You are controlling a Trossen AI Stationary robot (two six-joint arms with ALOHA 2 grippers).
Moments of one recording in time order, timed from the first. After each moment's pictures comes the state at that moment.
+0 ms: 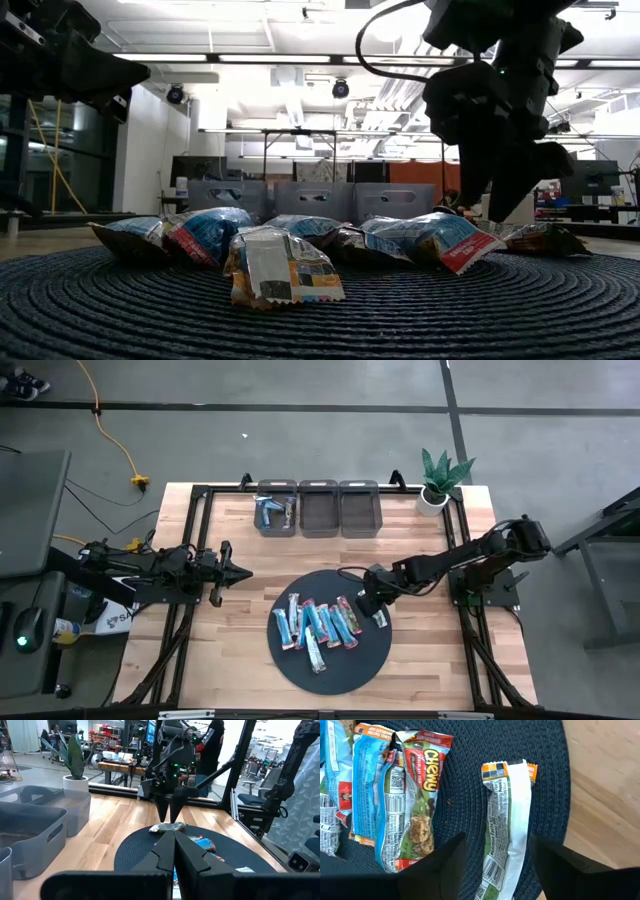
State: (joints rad) left arm -0.20 0.02 0.01 0.03 -0.17 -0.14; right arm 0.16 1.53 0.81 -0.44 -0.05 1.16
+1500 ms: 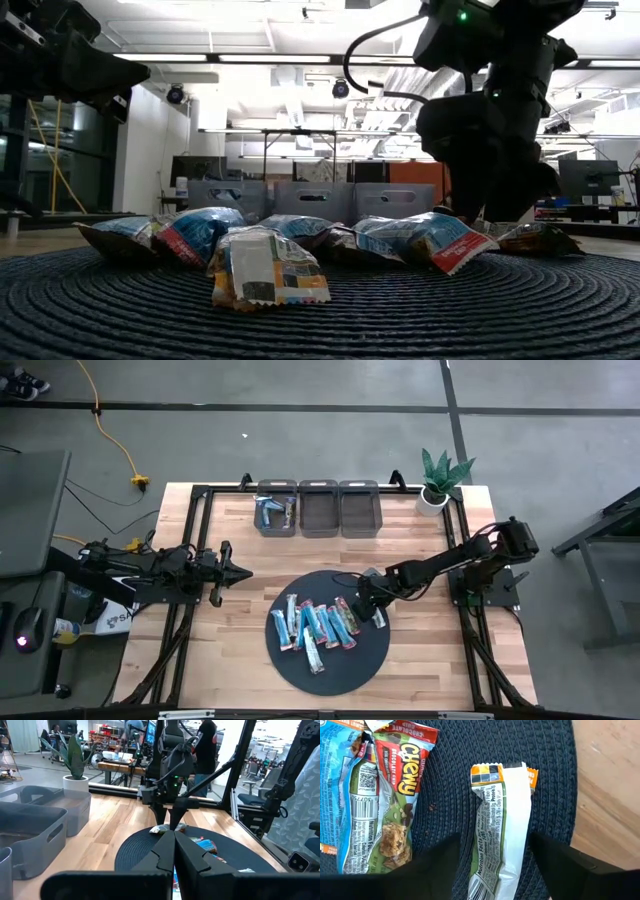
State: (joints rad) left arm -0.20 0.02 0.01 0.03 -0.17 -0.14; right arm 0.16 1.66 0.82 -0.40 -0.01 1.09
